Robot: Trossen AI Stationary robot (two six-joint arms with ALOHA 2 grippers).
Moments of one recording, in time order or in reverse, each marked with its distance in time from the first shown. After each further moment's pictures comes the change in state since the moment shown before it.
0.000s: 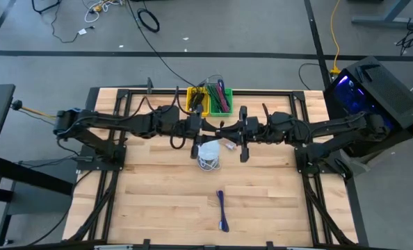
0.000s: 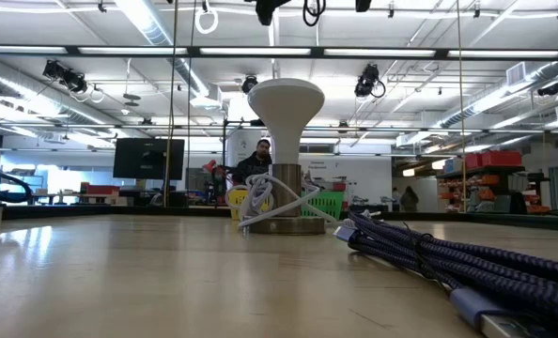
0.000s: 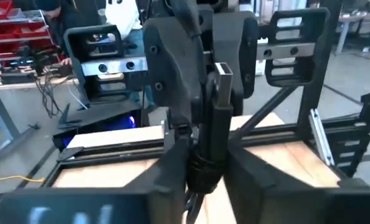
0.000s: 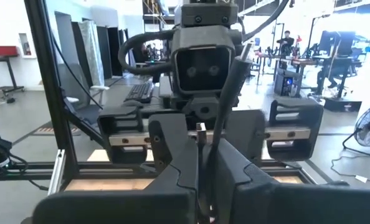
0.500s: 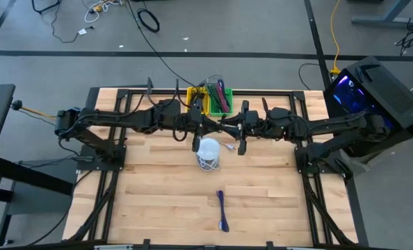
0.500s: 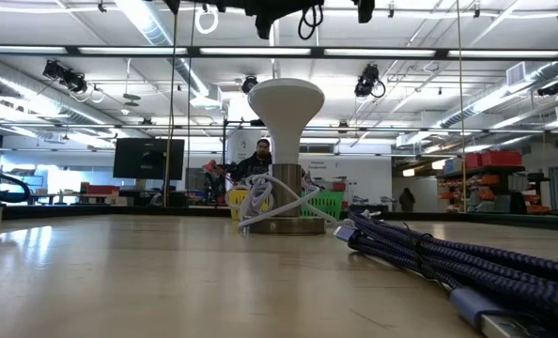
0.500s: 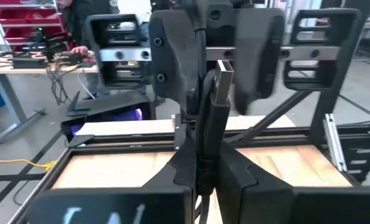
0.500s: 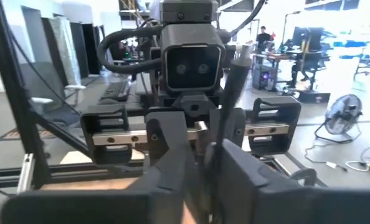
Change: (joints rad) left arm 0.093 0.007 0.000 -0.007 0.028 -0.053; right arm -0.038 -0.008 0.000 -0.021 0.040 0.006
